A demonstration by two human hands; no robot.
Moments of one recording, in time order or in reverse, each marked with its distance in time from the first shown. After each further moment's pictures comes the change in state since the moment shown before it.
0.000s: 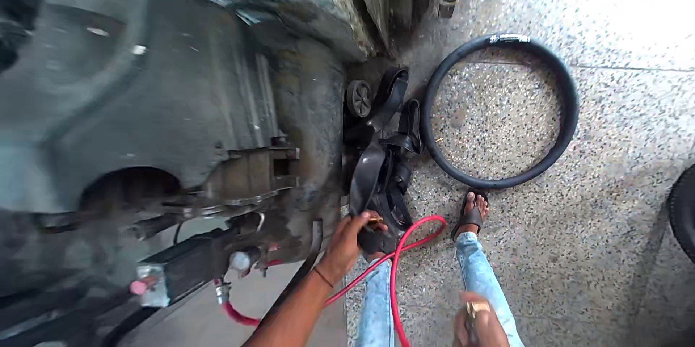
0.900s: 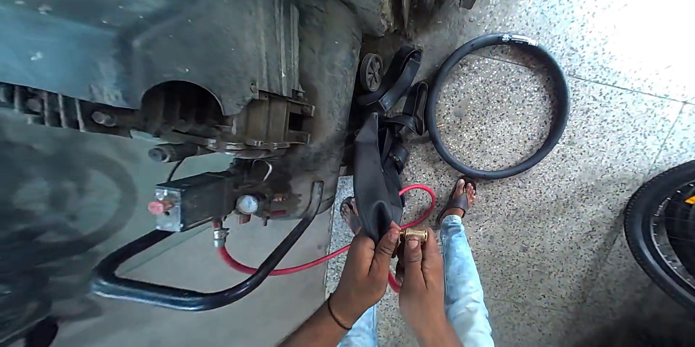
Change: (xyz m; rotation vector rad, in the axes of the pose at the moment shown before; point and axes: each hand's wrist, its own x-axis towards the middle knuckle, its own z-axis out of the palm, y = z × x) left_hand -0.126 0.012 0.060 0.271 0.084 0.497; right_hand 0.026 -0.010 0.117 -0.356 -0.065 -0.339
